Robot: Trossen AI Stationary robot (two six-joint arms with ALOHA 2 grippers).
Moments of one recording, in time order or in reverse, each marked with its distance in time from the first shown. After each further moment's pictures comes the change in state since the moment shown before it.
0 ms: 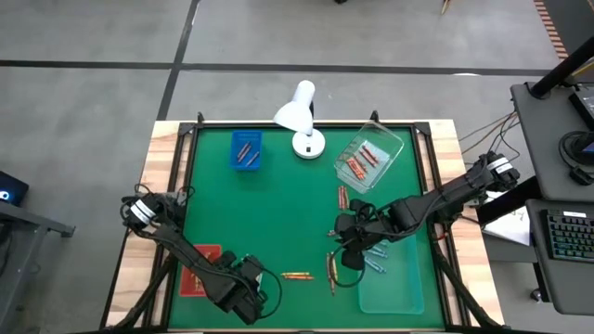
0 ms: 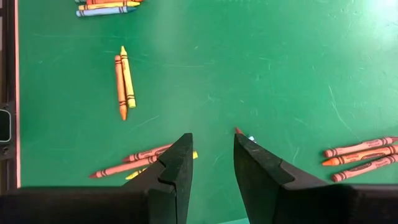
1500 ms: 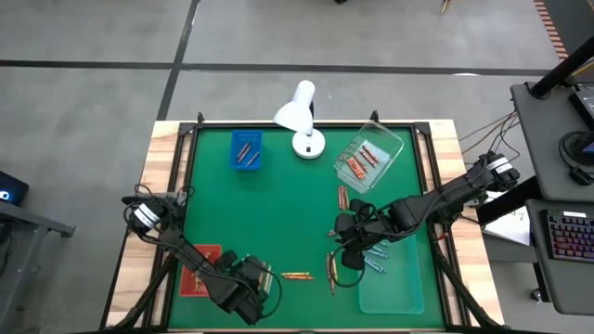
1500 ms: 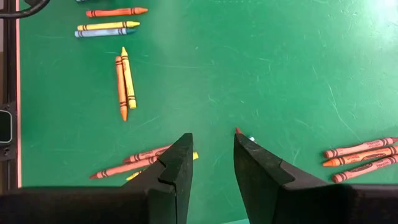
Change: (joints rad) left arm -0.007 0.044 -0.025 0.017 -0.023 -0.004; right arm 0.000 0.000 0.000 0.003 0.001 0.001
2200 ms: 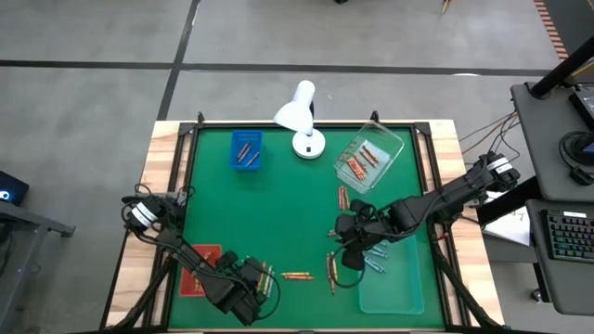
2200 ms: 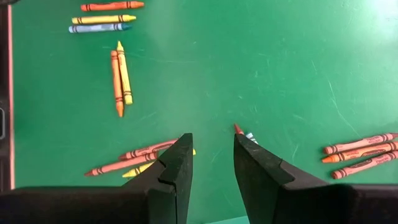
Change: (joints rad) left arm -0.006 -0.006 -0.054 0.094 -0.049 0.048; right arm 0.004 0.000 -0.016 0.003 0.003 0.003
